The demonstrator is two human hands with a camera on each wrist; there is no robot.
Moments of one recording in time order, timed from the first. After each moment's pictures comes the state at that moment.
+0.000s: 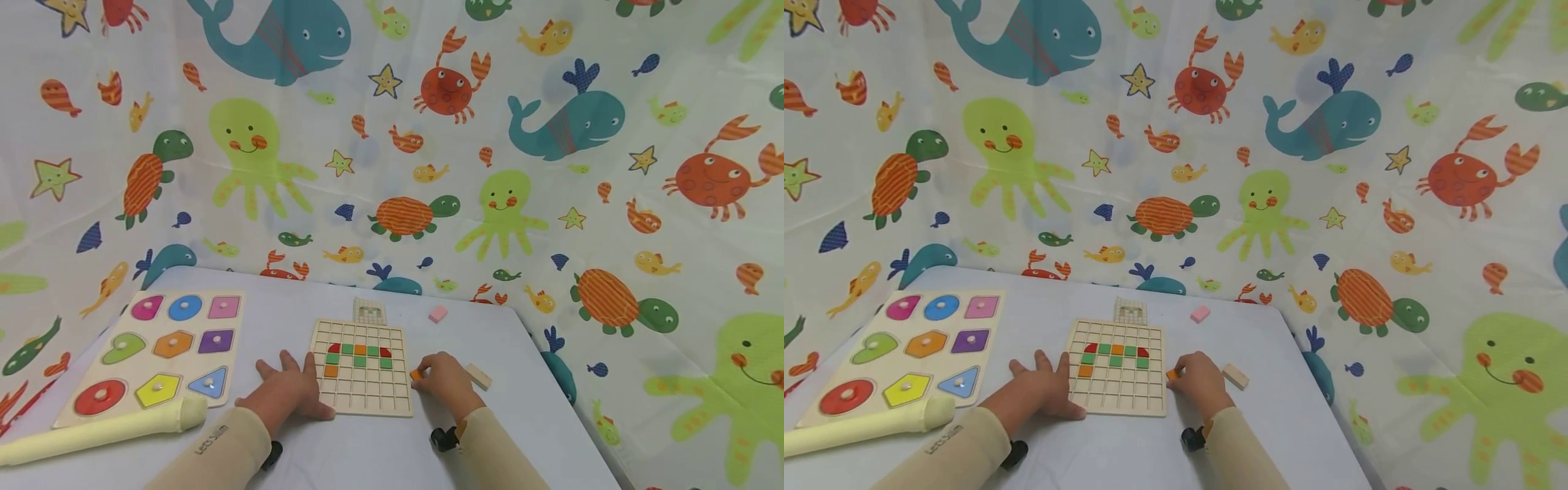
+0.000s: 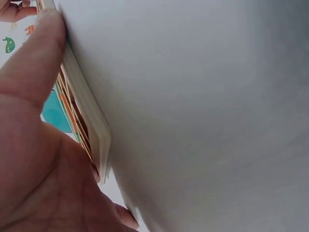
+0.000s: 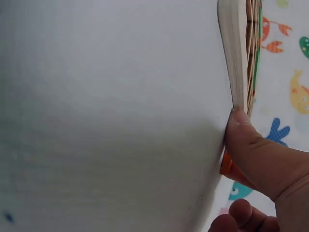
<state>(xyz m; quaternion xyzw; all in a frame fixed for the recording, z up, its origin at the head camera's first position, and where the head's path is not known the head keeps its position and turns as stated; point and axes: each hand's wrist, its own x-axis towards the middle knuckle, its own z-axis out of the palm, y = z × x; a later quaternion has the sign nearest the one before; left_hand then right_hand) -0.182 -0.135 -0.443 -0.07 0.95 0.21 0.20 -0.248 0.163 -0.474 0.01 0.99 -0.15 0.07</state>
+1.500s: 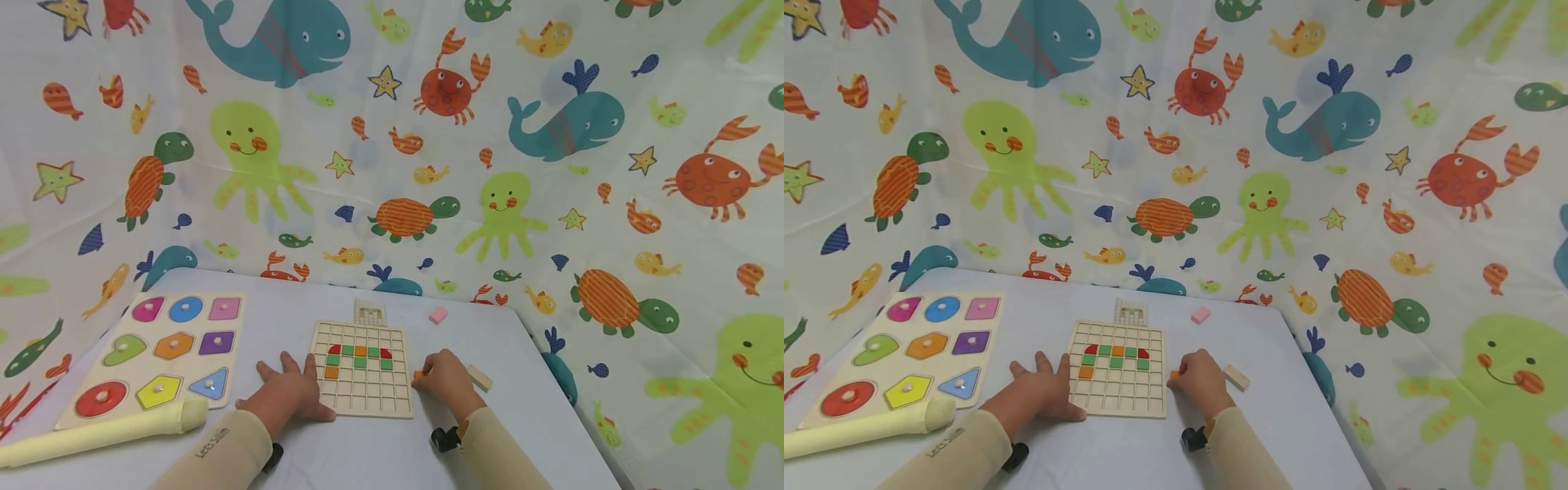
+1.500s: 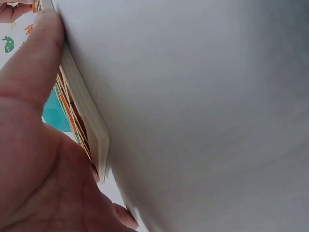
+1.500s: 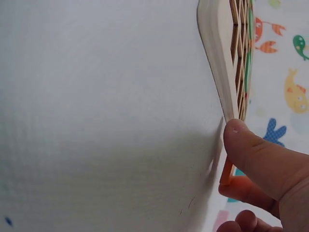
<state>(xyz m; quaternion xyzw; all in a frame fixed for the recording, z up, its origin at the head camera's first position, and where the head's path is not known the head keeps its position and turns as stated) -0.183 -0.135 -0.447 -0.07 0.95 0.21 0.20 -0.249 0.161 -0.473 0.03 0.98 -0.18 0.06</state>
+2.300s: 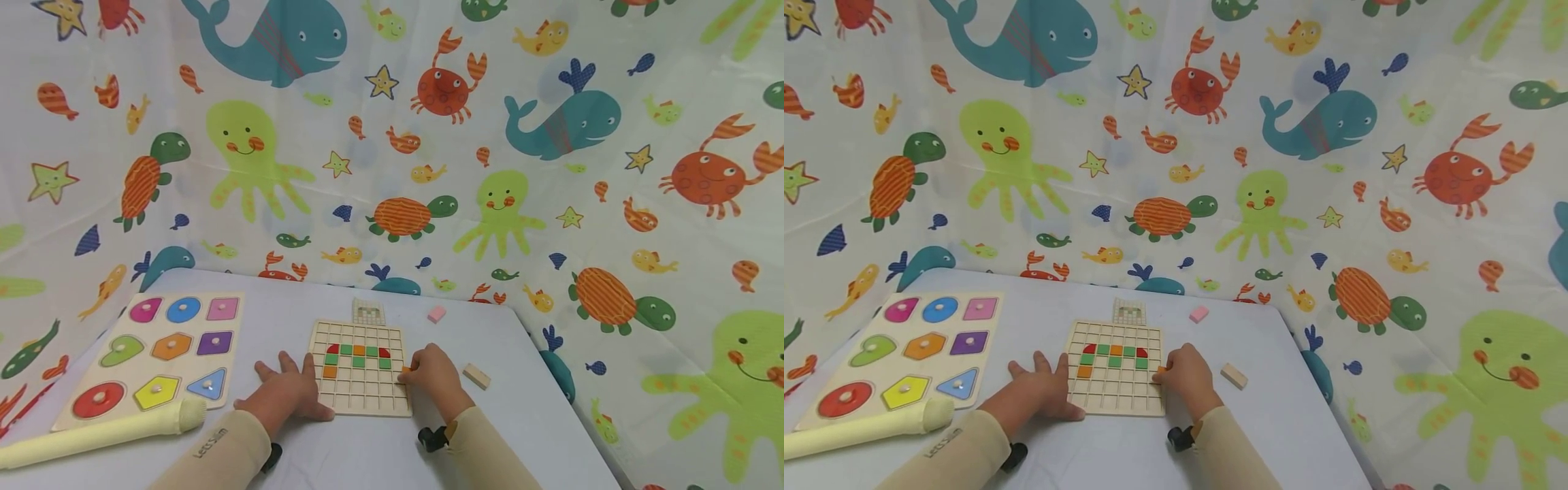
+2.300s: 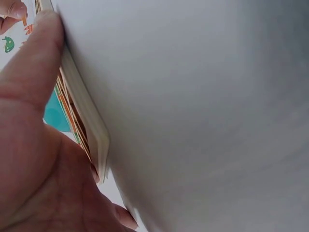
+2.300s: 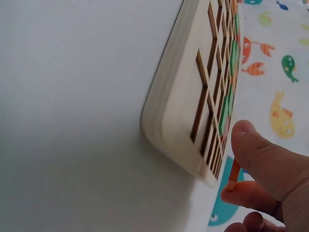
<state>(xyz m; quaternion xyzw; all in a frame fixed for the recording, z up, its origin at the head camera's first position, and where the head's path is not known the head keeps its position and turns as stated) -0.184 -0.136 -0.449 -0.07 0.95 0.22 0.20 -0.247 0.137 -0.465 0.01 0.98 -0.19 0.04</state>
